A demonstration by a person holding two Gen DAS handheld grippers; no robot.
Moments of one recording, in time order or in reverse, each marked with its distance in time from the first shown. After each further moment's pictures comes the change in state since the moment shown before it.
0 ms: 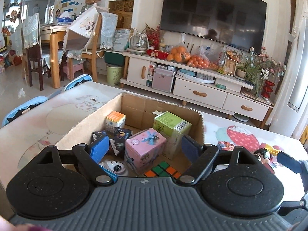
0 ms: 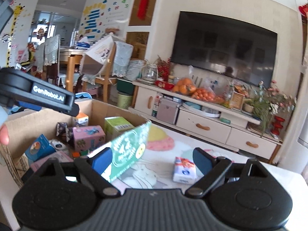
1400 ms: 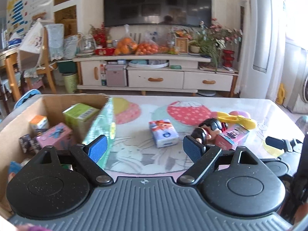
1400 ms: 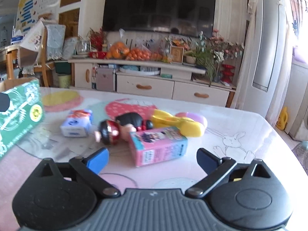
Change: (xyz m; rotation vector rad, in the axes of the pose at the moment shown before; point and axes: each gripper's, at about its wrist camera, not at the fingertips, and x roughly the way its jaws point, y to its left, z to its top) left arm 0.031 -0.058 -0.027 0.280 0.025 -0.214; right arm 0.027 -0.153 -0.089 0.224 0.191 -0.277
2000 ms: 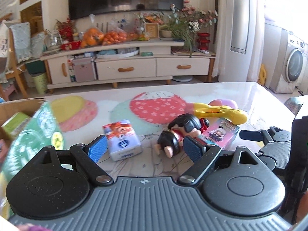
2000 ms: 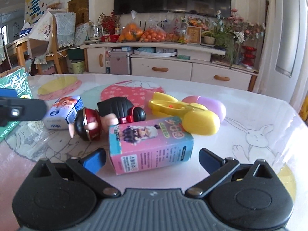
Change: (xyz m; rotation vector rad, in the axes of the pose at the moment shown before) left arm 0.080 -0.050 0.001 0.104 0.071 -0.153; right arm 0.065 -0.032 0.004 0.007 0.112 0.158
